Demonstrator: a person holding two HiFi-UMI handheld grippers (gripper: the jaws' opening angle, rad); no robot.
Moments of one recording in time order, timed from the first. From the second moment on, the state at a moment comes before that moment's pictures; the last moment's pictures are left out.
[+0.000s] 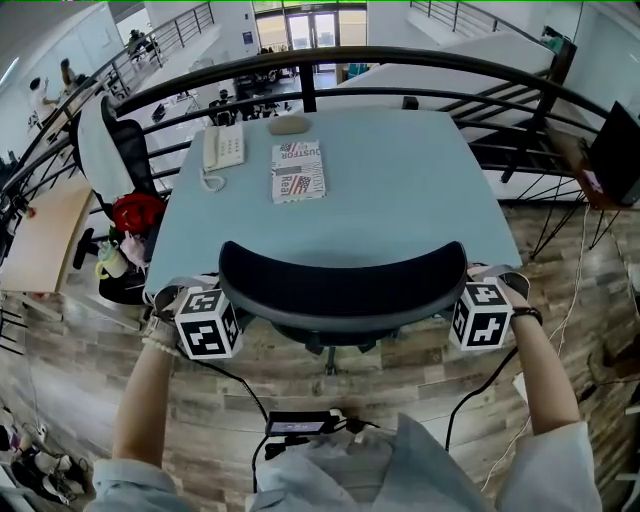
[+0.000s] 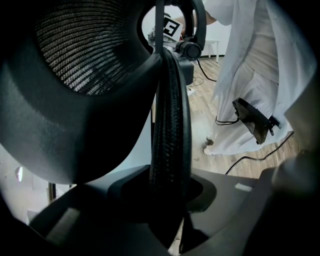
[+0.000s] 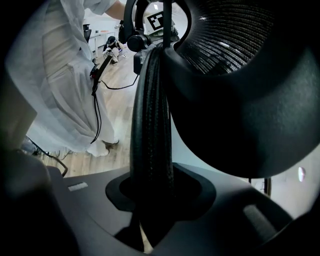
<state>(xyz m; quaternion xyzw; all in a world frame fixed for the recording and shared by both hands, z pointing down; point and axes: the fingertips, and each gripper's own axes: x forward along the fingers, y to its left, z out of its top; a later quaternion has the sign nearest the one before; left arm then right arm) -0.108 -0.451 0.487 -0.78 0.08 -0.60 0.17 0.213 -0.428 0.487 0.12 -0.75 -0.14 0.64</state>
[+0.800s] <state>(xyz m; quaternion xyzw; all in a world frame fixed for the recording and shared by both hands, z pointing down) -0.100 -0.463 0.485 -0.78 0.09 -0.59 0.19 0.220 -0.439 0.487 0.12 -0.74 -0.14 0.64</state>
